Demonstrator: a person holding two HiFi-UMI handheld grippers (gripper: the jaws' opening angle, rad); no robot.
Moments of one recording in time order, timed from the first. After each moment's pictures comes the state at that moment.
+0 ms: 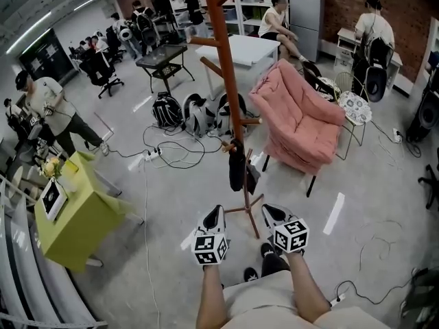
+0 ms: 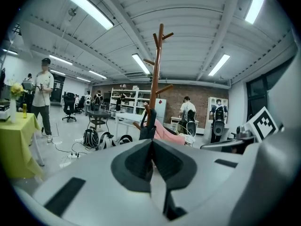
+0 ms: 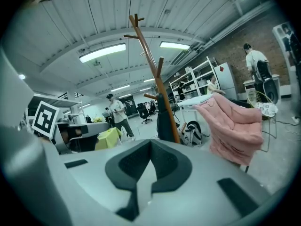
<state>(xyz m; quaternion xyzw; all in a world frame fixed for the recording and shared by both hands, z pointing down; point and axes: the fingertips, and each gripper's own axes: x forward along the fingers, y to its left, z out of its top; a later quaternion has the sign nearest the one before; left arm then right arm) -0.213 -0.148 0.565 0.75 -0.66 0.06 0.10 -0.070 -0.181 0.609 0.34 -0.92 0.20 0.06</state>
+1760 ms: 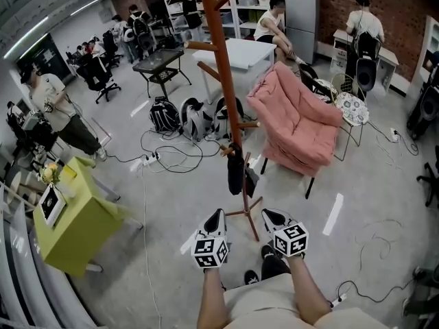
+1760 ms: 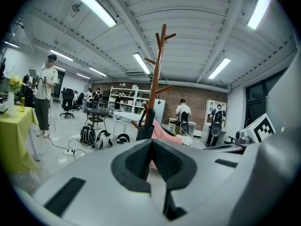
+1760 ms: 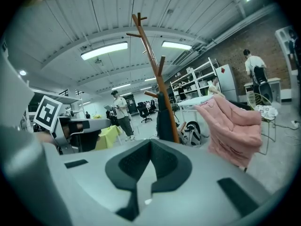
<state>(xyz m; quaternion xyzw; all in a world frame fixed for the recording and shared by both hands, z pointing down) -0.209 -0.150 0.569 0.75 -0.65 0.04 0.11 -0.068 -0.176 0.616 0.34 -0.92 0.19 0.07</state>
